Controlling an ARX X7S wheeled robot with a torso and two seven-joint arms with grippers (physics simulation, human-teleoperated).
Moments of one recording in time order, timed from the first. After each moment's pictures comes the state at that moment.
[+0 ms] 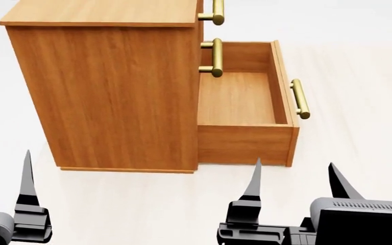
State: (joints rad) left arm -0.12 -0.23 0.11 0.72 0.09 -0.55 -0.14; right arm 0.18 0.19 0.04 -0.78 0.36 0.81 0.21
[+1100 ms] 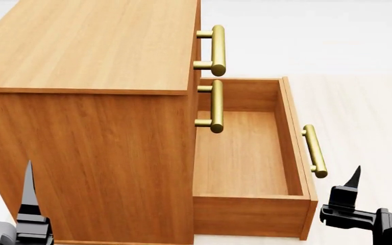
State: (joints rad) left arm -0.07 -0.25 0.12 0.68 0.07 -0.48 -0.18; right arm 0.33 0.31 0.22 -0.16 0.16 0.58 0.04
